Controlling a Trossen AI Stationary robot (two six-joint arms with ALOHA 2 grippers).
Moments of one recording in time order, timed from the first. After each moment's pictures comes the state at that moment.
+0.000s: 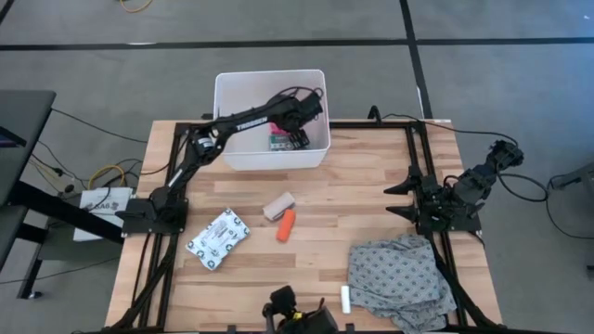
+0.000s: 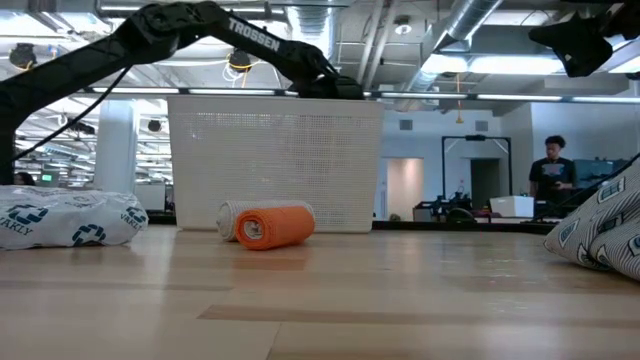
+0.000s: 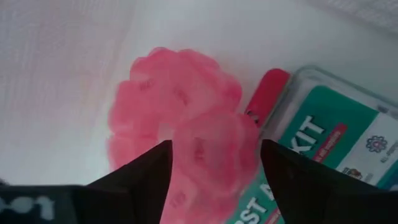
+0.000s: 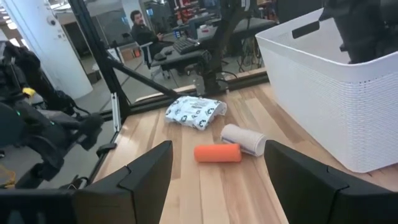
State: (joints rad) left arm 0.52 2.39 2.23 -1.10 -0.37 0.10; right arm 0.65 0.24 0.41 -0.34 0.63 0.31
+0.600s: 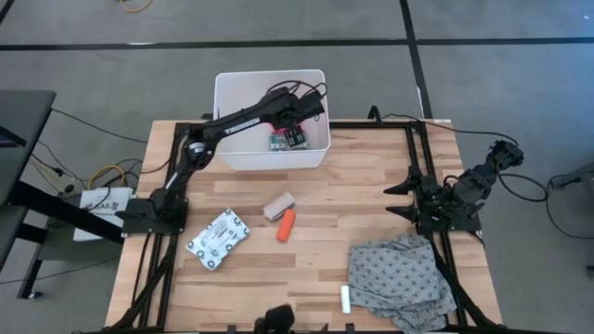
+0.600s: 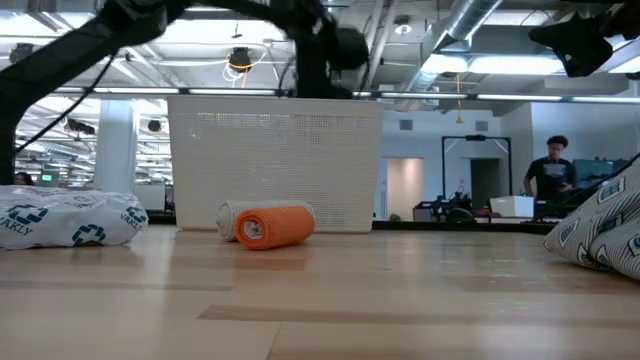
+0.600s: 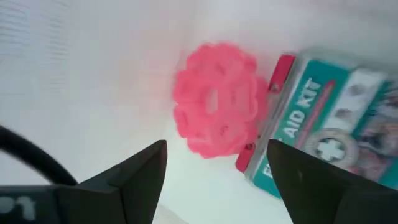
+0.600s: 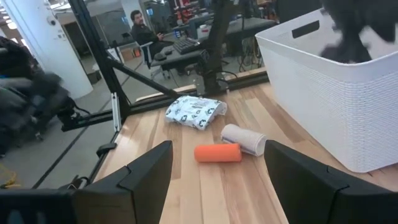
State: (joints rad) left arm 0.43 2.28 2.34 -1.30 -0.56 0.17; right arm 0.65 0.24 0.41 -0.34 0.63 0.31
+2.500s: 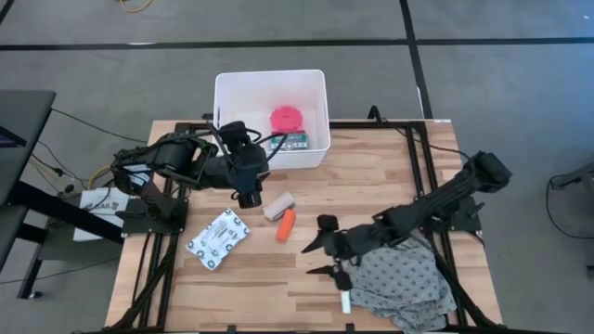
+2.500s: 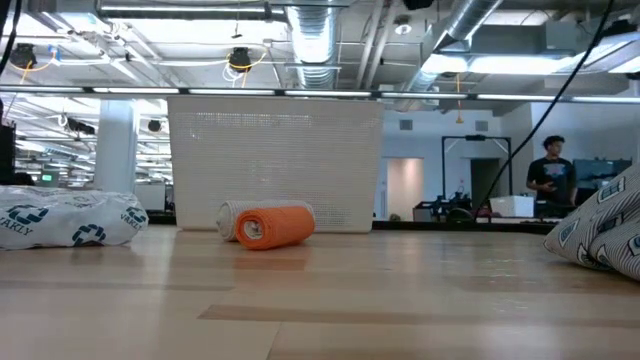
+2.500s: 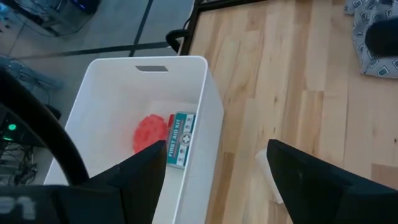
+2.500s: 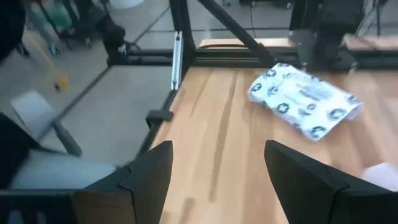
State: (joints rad) left arm -0.23 1.73 2.35 -1.57 -0.64 -0.14; right arm 0.48 1.55 1.06 0.09 0.13 0.18
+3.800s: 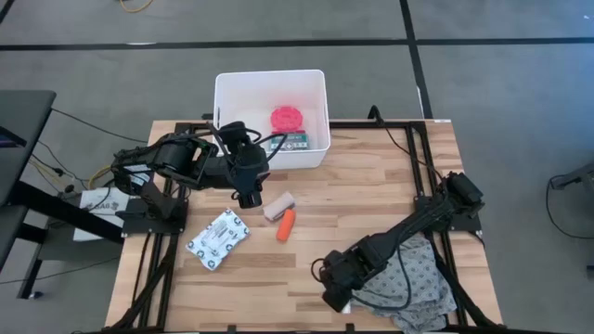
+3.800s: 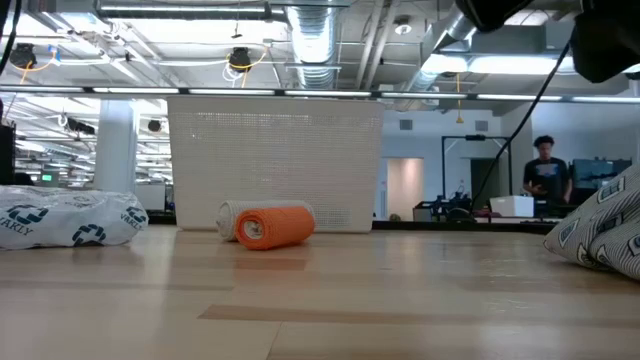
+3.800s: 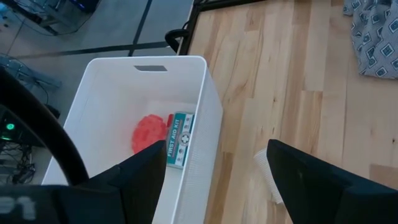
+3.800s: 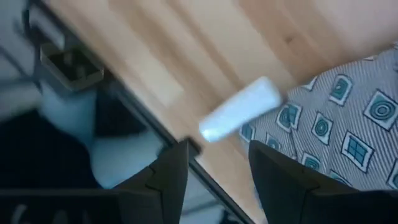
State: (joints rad) left arm -0.24 1.74 2.35 -1.57 -0.64 -0.15; right arm 0.57 1.87 1.45 -0.83 -0.28 1.30
